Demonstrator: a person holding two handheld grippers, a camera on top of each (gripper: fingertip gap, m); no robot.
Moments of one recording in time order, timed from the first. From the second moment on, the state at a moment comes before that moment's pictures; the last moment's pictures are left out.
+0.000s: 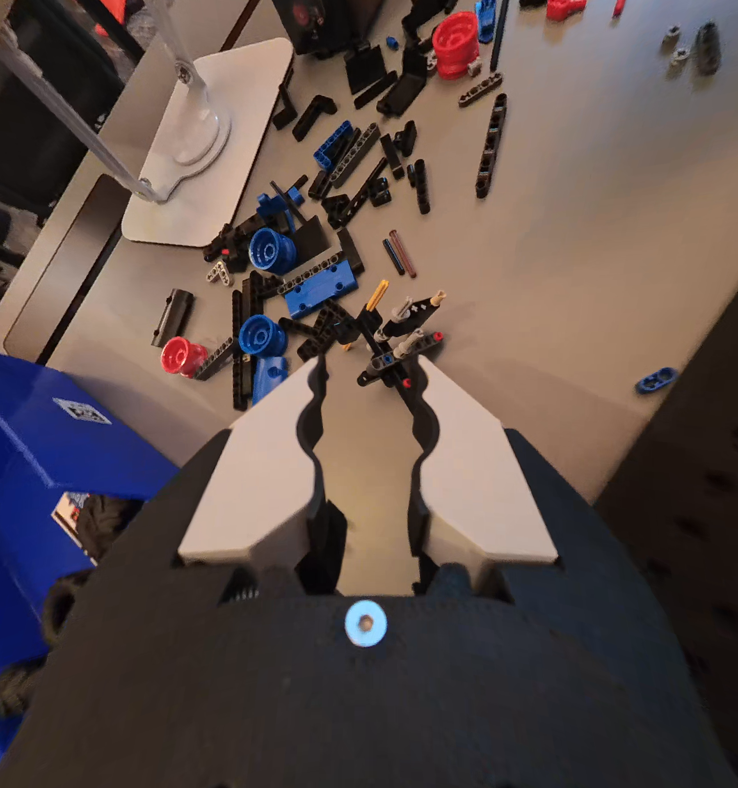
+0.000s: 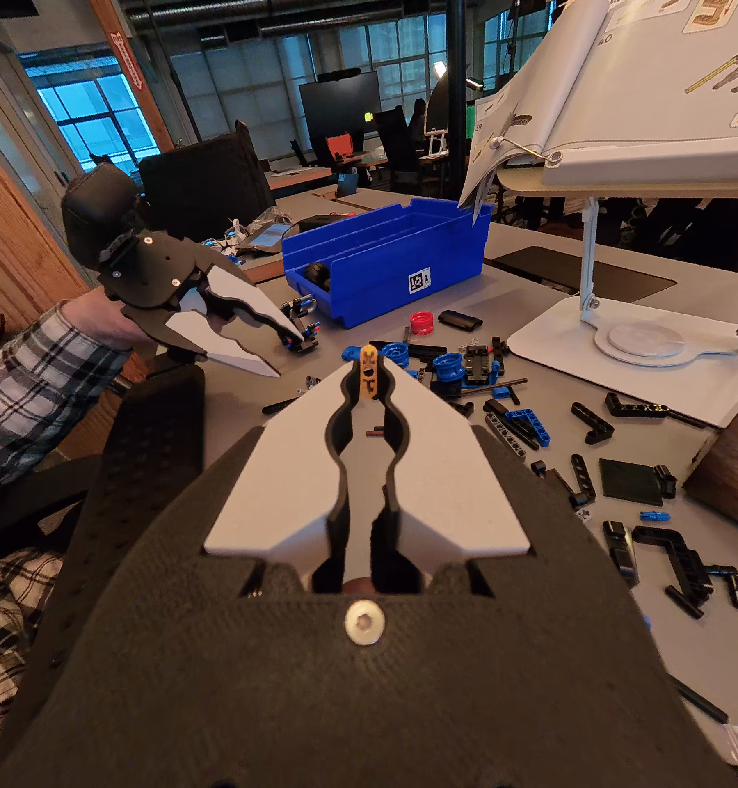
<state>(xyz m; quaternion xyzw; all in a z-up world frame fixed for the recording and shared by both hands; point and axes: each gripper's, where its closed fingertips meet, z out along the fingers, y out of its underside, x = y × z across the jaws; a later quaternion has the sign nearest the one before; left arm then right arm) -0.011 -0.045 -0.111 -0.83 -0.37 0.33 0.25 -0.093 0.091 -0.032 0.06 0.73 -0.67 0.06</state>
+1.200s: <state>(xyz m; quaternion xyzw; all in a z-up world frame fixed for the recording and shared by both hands) 0.032 -0.023 -0.158 -0.83 -0.45 0.21 0.24 -0.089 0.089 -0.033 0.05 0.74 -0.67 0.07</state>
